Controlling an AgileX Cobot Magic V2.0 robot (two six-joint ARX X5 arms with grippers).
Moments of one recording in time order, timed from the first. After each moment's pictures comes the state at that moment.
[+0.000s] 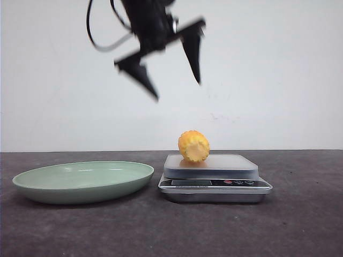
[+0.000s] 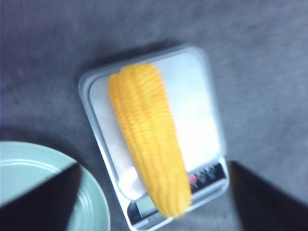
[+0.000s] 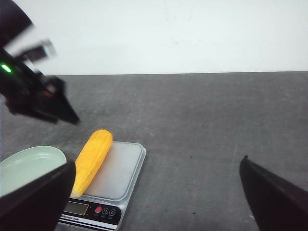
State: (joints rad) left arm -0.59 2.16 2.33 -1.28 0.22 -0.29; right arm 0.06 0.41 0.94 -0.80 -0.21 0.13
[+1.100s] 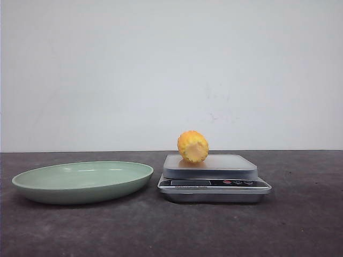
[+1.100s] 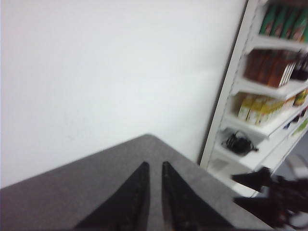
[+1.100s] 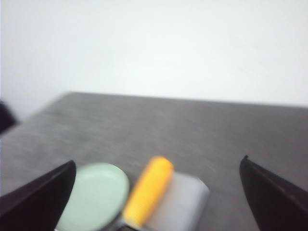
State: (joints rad) left arm -0.79 1.40 2.81 -1.43 0.00 -0.14; right arm 0.07 0.54 0.94 -0.54 -0.49 0.17
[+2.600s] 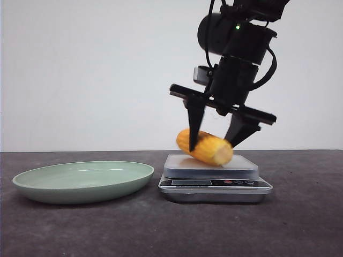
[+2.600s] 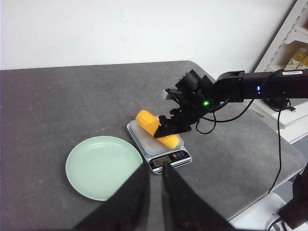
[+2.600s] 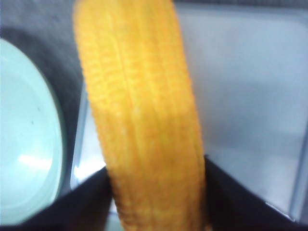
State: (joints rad) left arm -0.79 0.62 1.75 -1.43 -0.13 -0.30; right arm 0.53 1.83 1.34 -0.60 -0.16 0.53
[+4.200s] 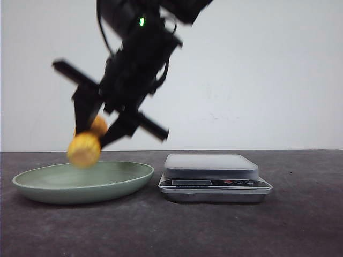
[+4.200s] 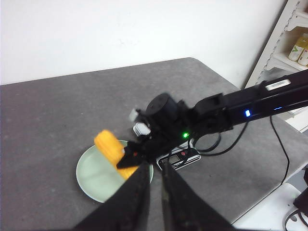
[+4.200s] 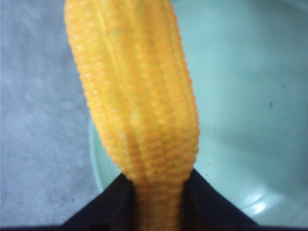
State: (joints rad) left arm -0.79 0.62 1.75 -1.43 -0.13 -0.21; right arm 0.88 1.99 1.41 -0.22 -0.14 0.96
